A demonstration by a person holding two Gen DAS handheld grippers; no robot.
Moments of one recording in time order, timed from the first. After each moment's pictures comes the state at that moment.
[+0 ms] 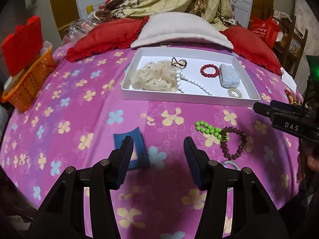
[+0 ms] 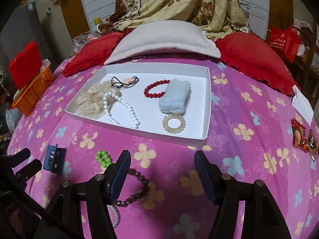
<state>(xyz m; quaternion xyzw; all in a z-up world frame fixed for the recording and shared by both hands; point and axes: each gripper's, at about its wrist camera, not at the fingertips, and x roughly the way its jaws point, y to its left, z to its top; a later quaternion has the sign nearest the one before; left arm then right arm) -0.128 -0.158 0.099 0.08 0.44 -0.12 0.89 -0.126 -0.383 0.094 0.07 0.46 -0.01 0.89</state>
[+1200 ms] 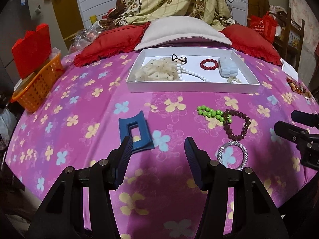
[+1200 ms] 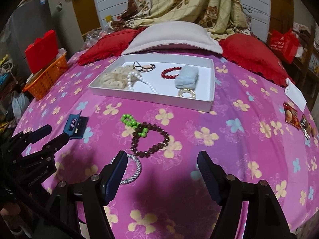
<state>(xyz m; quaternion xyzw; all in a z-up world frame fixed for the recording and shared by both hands) -0.171 -0.154 0.081 0.11 0.40 -0.11 0.90 -0.209 -0.345 0.101 0.05 0.46 0.01 0.89</state>
